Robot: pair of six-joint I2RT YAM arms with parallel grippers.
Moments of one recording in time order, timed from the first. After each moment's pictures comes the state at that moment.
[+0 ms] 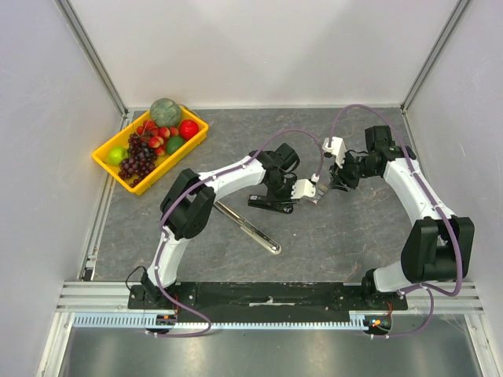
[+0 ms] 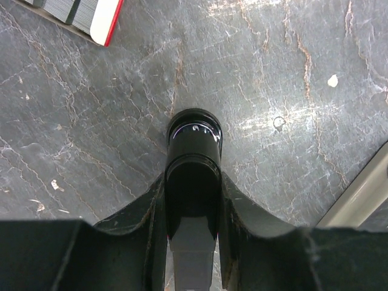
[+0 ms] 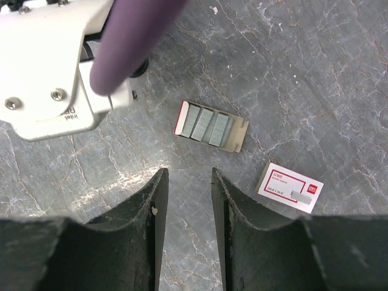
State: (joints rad) left arm -0.81 2.17 1.71 -0.79 0.40 0.91; right arm 0.03 1.47 1.17 -0.83 -0.71 -0.99
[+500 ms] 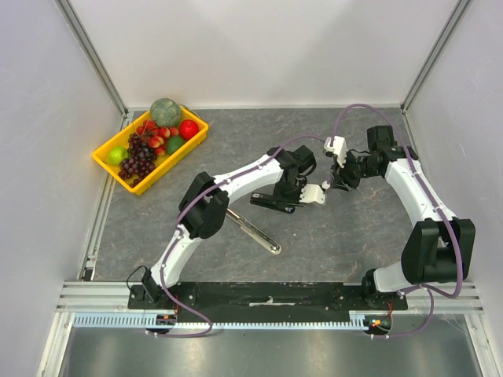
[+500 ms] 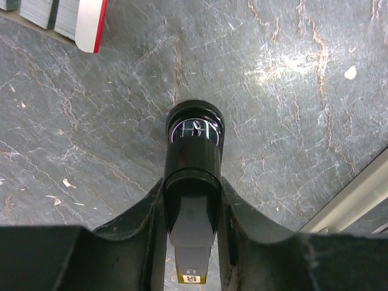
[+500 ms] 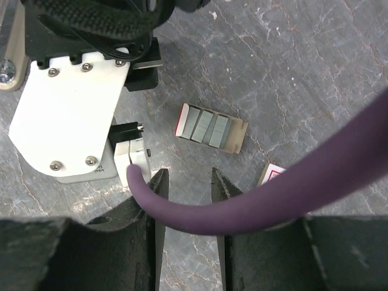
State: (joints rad) left arm -0.88 2.32 1.97 -1.04 0.21 0.93; right arm 0.03 1.46 1.17 -0.83 -0.73 -0.99
